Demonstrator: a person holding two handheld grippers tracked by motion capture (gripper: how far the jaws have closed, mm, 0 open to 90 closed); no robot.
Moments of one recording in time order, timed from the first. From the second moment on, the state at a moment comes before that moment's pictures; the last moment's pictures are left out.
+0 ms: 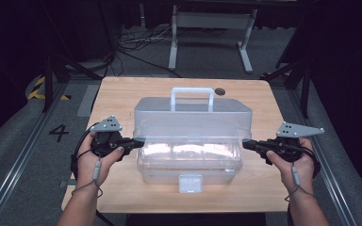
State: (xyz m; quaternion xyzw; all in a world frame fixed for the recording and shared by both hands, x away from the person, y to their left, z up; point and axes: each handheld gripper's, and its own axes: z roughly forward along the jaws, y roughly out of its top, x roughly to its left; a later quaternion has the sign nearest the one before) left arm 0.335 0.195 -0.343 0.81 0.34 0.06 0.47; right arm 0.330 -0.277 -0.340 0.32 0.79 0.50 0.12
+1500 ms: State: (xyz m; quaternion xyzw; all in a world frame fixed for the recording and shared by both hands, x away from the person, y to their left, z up) left arm 0.331 0.194 -0.348 0.86 0.34 0.02 0.38; right arm 0.326 -0.272 -0.346 0.32 0.85 0.41 0.07
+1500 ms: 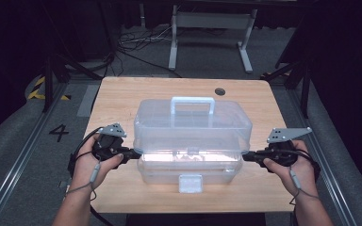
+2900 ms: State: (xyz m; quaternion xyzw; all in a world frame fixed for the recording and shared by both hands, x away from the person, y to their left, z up) left arm 0.328 0.191 -0.354 0.89 0.32 -0.02 0.31; right arm 0.326 -0.267 -0.354 0.31 0.89 0.34 0.04
